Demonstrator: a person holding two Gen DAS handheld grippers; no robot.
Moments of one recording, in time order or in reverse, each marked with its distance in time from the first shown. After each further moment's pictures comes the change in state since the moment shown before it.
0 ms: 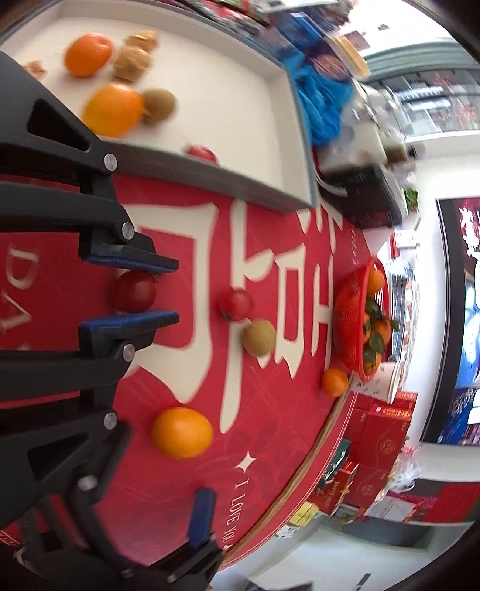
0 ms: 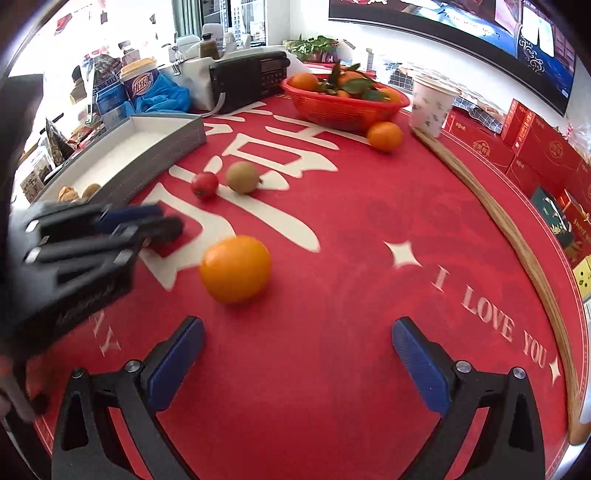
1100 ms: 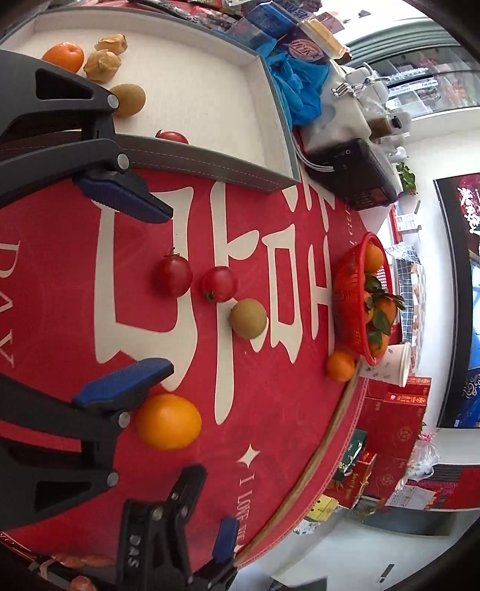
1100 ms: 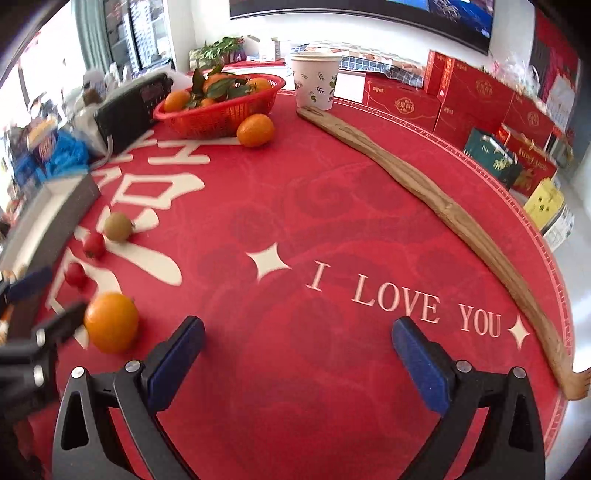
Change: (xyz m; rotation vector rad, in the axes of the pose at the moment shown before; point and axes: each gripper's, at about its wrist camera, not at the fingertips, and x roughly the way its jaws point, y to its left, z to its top) left arm 0.013 -0.018 0.019 0.090 0.041 -0.003; right arm -0.003 -0.068 -0.002 0.262 0.025 -0.181
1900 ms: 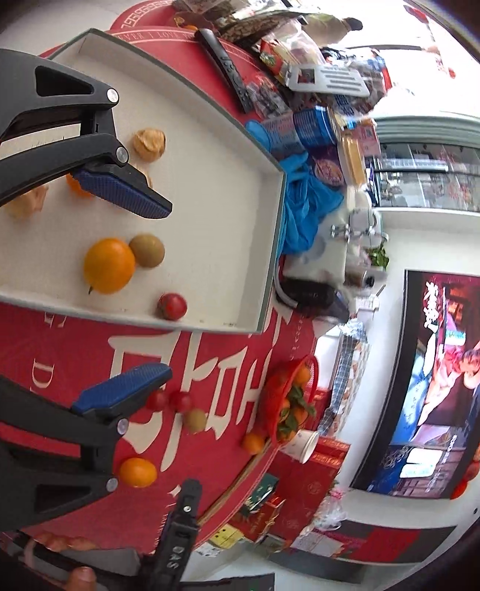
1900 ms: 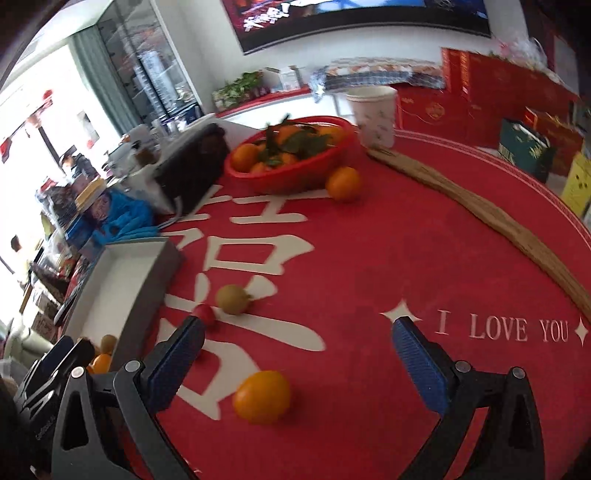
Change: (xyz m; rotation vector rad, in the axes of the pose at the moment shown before) left arm -0.065 0.092 -0.033 -0.271 -0.212 0.078; right arm -0.012 0.036 0.035 0.188 -0.083 0.232
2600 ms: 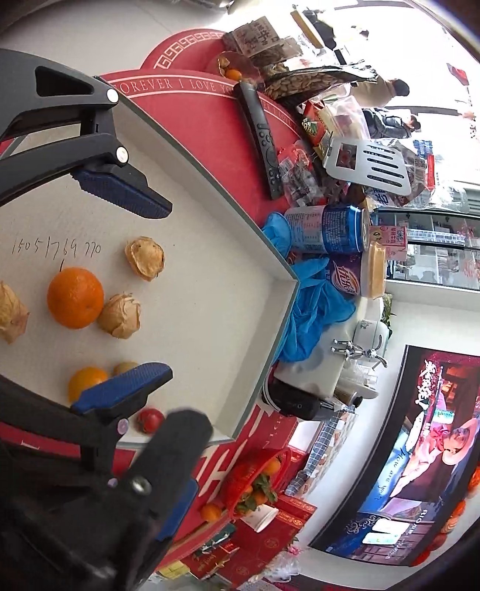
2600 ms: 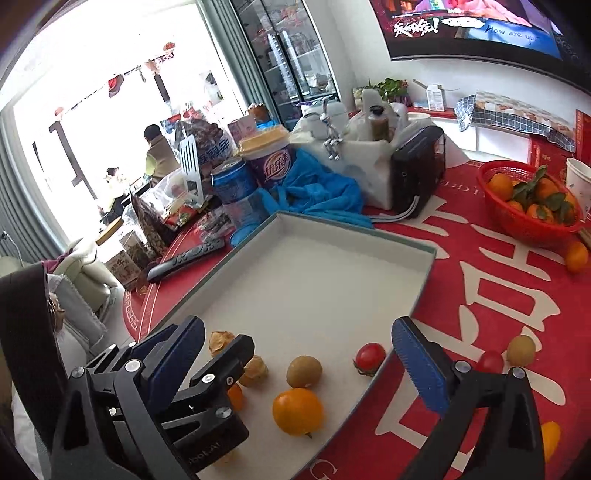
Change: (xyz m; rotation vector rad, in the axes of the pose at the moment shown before) left arm 0.003 0.089 0.002 -0.219 0.006 0.174; right arm 0.020 0.207 -0.021 -0.351 -0.039 0.366
